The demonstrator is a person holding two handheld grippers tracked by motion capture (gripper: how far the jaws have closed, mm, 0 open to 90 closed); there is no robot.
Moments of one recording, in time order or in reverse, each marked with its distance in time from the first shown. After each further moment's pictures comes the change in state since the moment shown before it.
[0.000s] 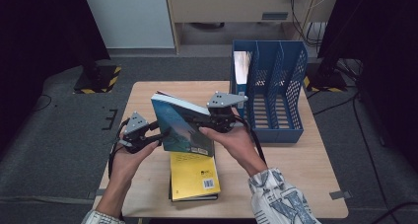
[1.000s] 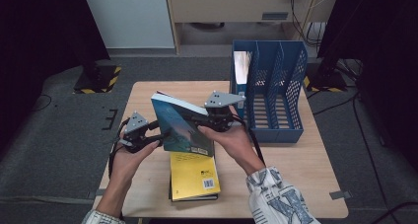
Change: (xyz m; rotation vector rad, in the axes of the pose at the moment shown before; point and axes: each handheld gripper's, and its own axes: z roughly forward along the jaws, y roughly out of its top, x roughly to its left) left arm 0.003 -0.002 0.002 0.018 0.013 -0.023; right arm 0.002 0.003 0.004 -0.016 -0.003 -0.038
